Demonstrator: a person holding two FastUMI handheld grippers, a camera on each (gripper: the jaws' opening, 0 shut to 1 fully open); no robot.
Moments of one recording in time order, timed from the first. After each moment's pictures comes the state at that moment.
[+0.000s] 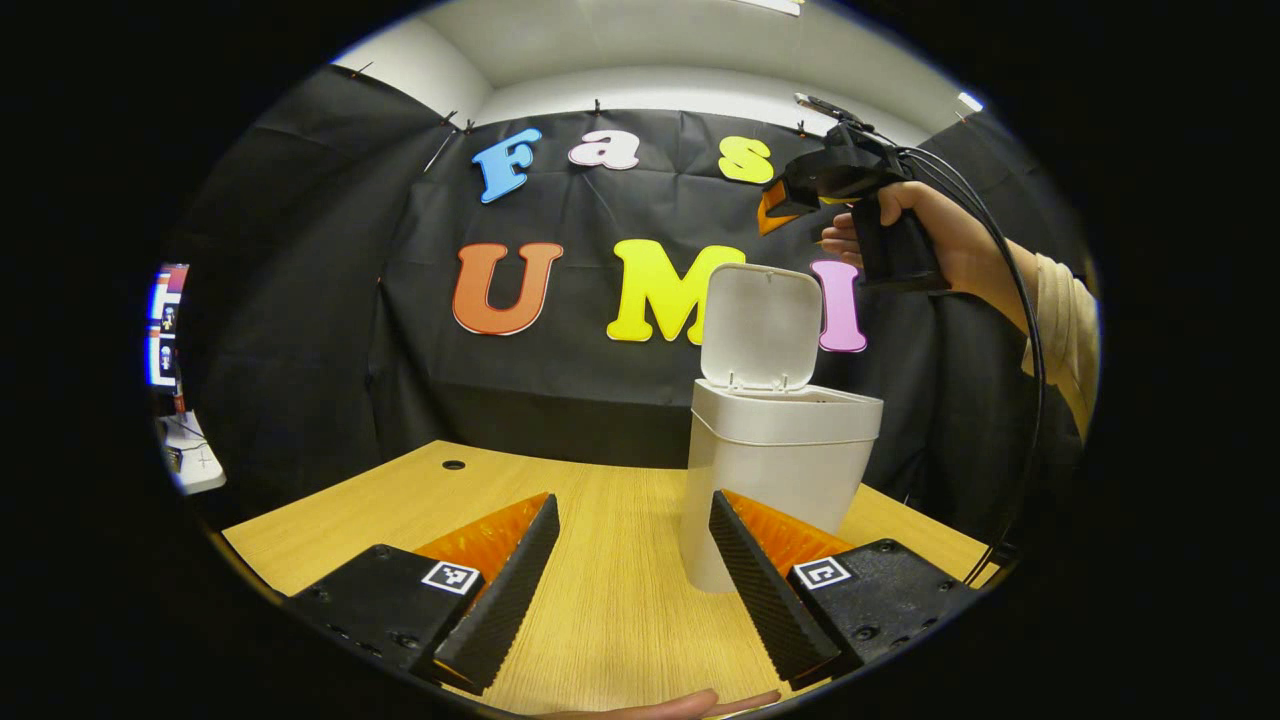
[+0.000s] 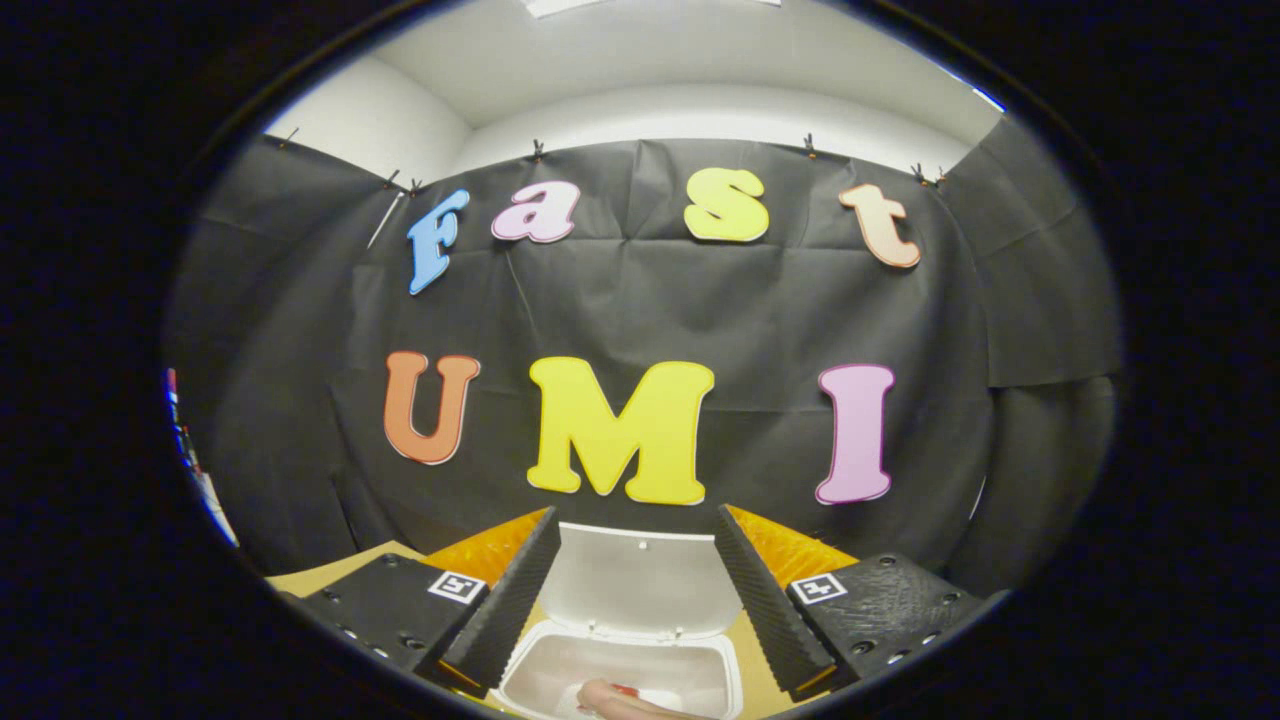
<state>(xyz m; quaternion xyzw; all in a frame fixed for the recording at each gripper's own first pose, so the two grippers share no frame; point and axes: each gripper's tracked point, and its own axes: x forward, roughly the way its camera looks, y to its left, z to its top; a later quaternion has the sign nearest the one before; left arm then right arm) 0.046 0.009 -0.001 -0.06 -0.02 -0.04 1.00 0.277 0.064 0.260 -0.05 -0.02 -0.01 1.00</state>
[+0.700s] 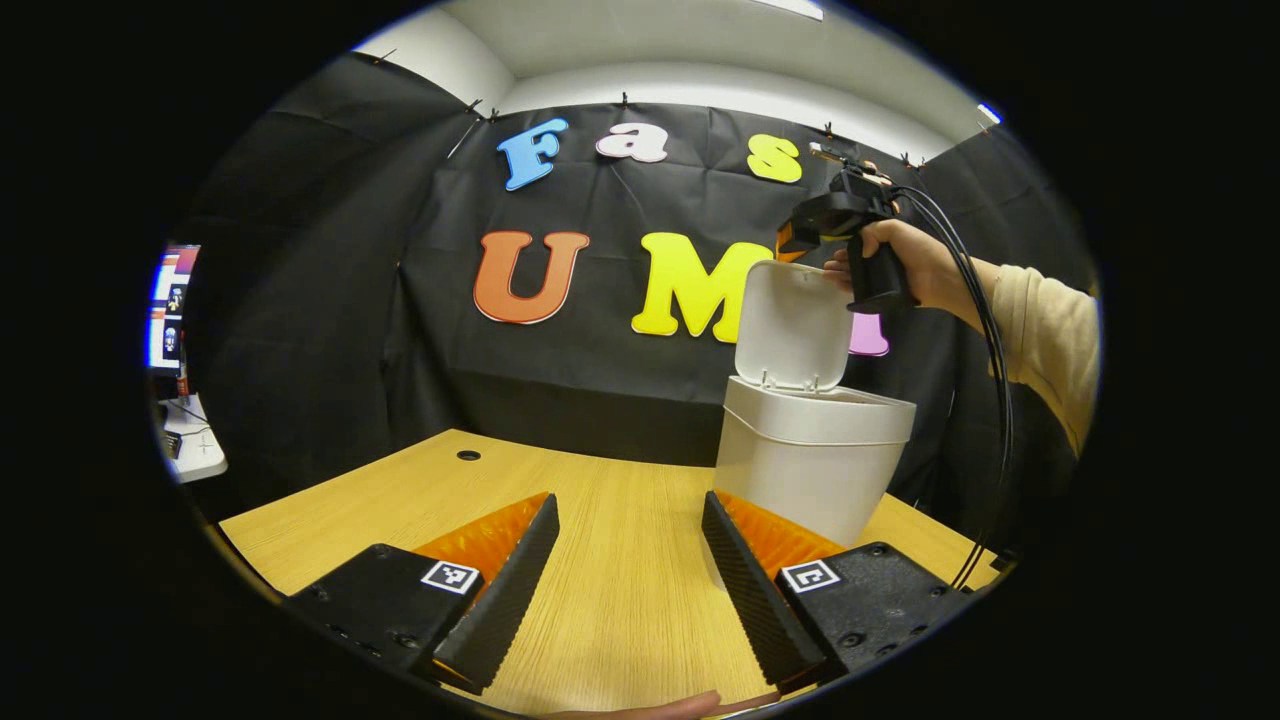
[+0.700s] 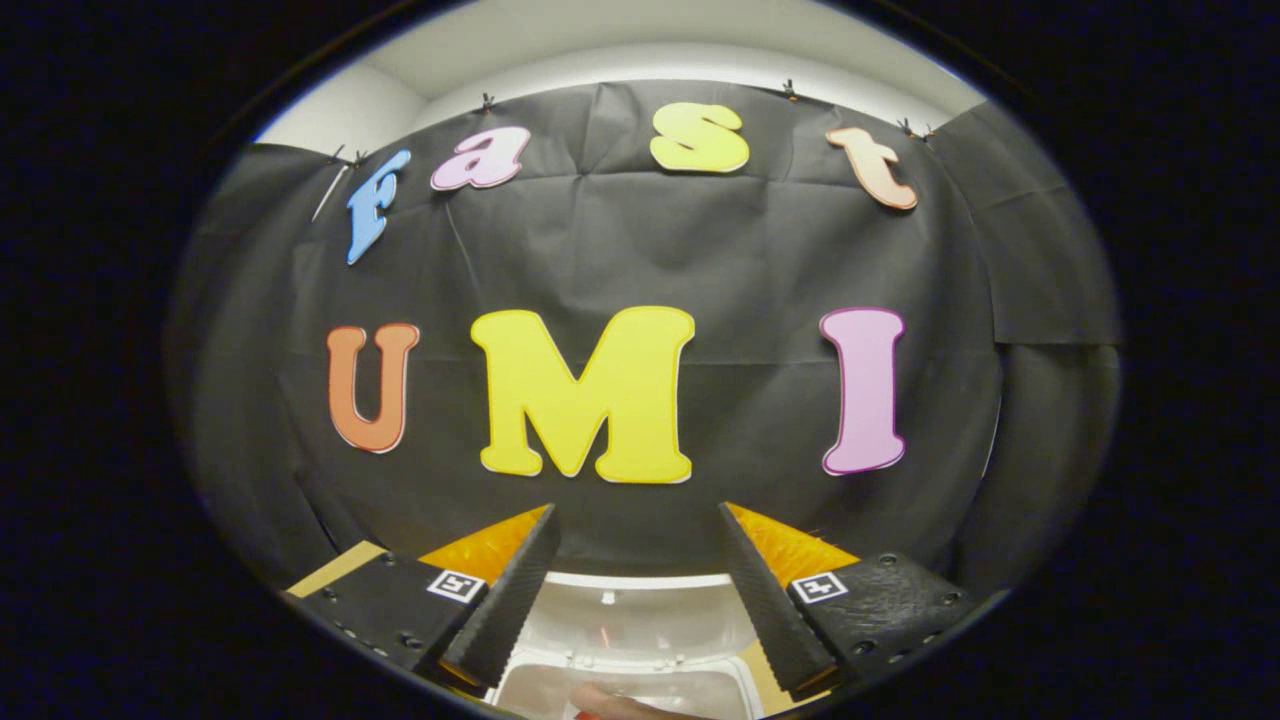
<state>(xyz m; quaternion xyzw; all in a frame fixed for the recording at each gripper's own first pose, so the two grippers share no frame) 0.055 0.041 -0.008 -0.07 -0.02 -0.02 1.00 0.366 0.038 0.224 -0.02 0.05 -0.06 1.00</state>
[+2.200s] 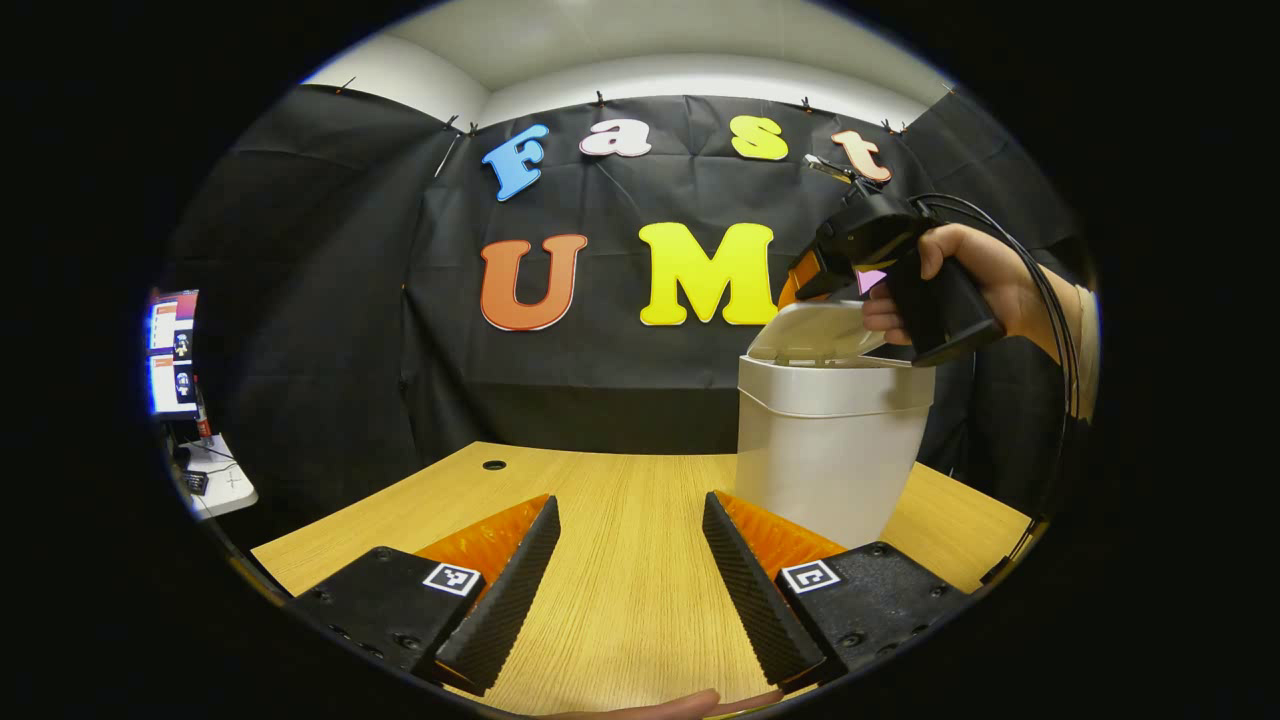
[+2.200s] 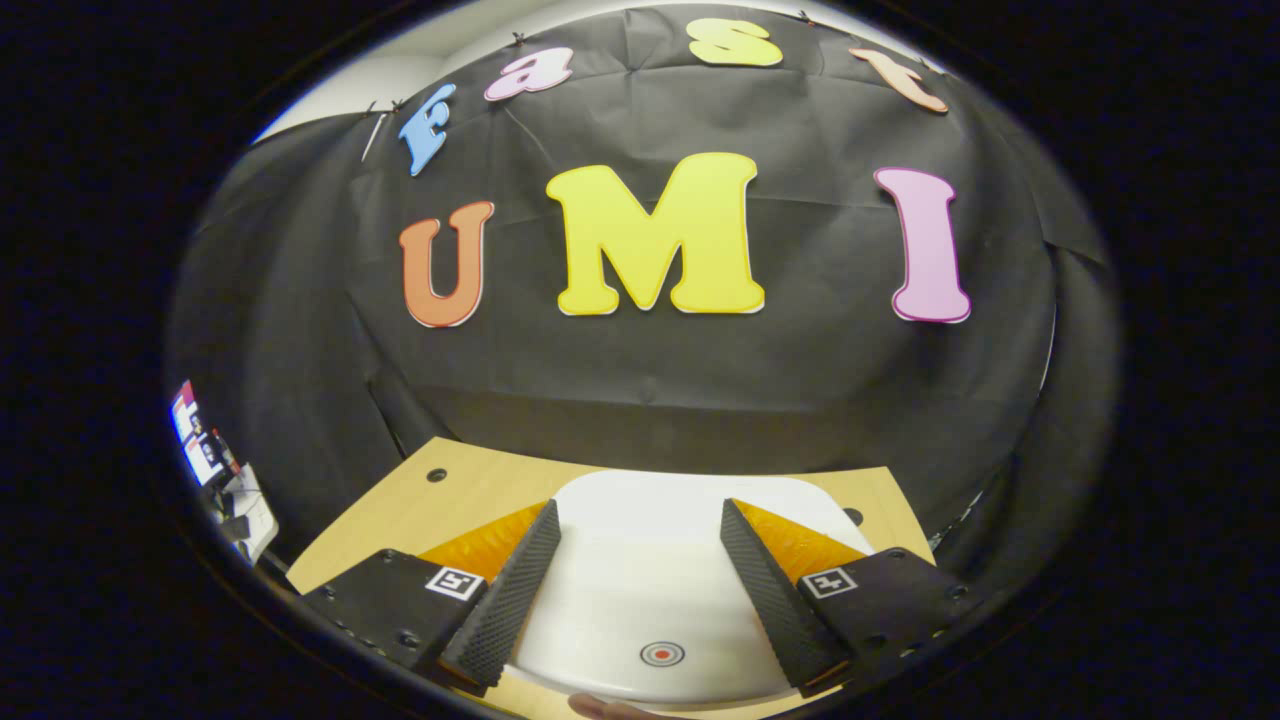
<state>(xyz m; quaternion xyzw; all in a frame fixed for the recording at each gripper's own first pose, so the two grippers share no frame) 0.060 0.038 -0.018 -0.02 -0.01 0.01 1.00 0.289 0.076 0.057 0.00 0.22 0.04 0.98</state>
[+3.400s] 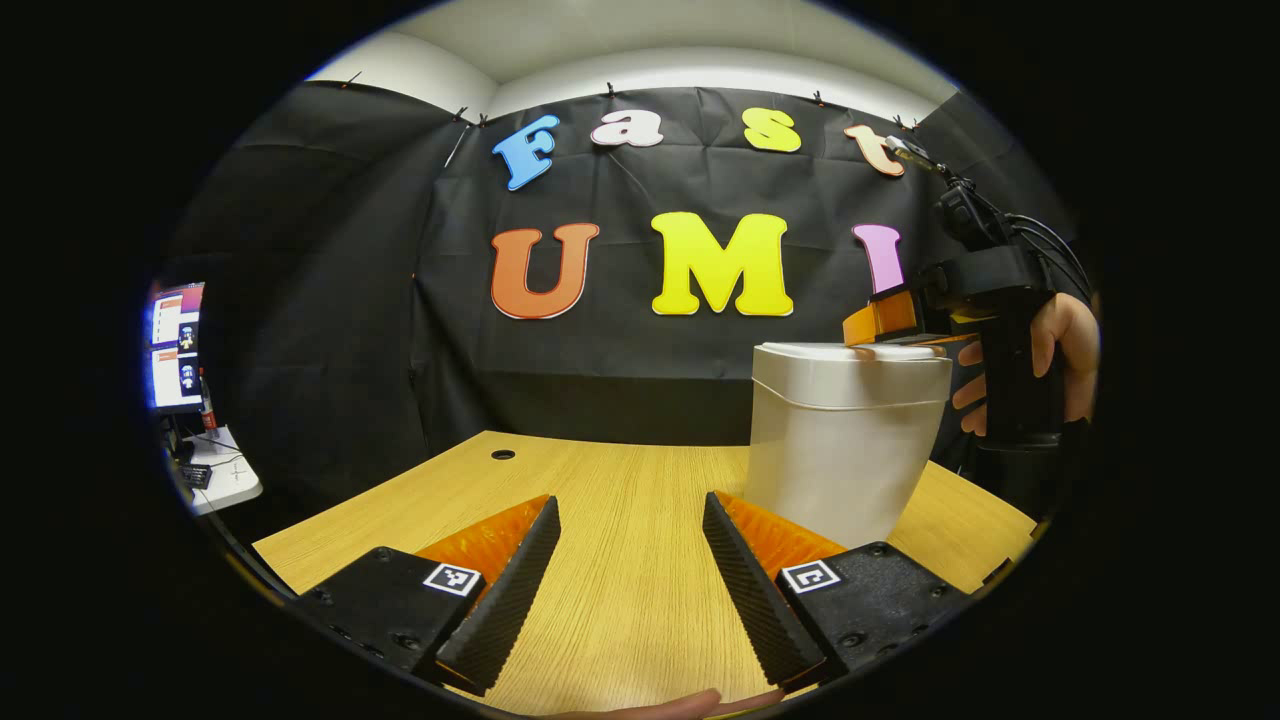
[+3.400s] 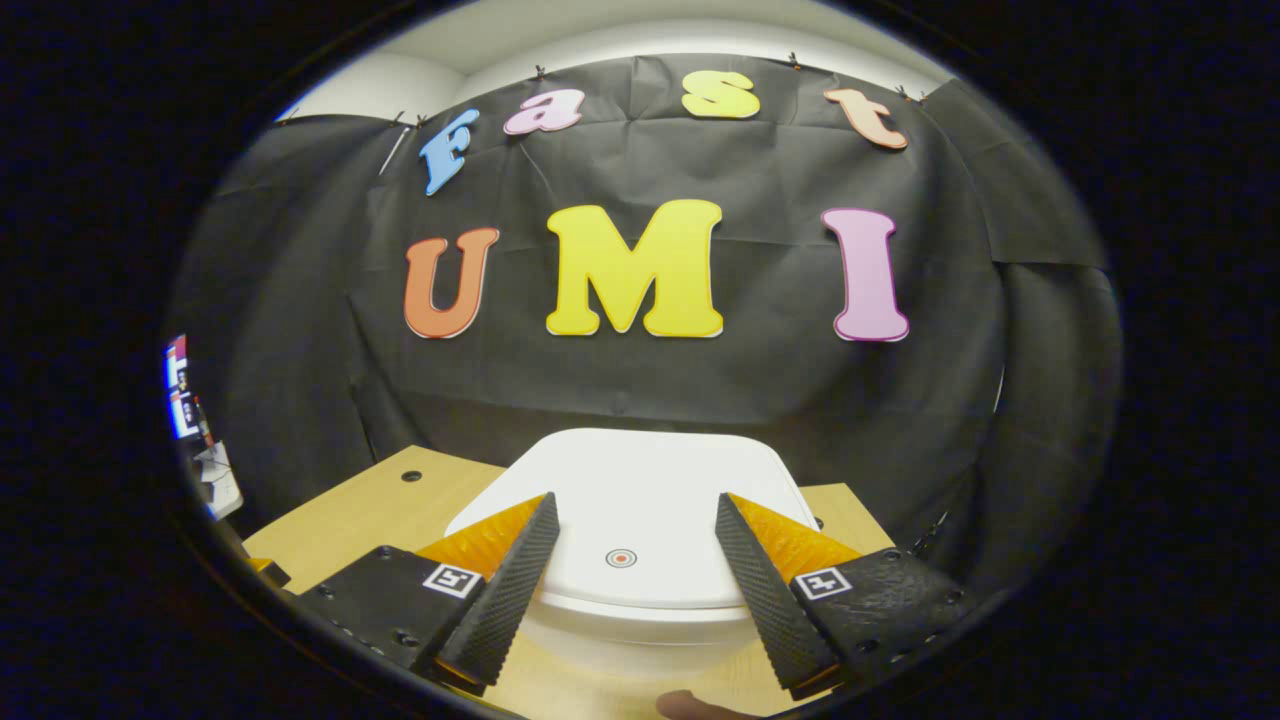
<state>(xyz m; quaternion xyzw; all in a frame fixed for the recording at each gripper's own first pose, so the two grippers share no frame) 0.063 0.042 -0.025 -0.02 0.01 0.02 1.00 0.210 0.051 0.036 -0.02 0.13 0.01 0.99</state>
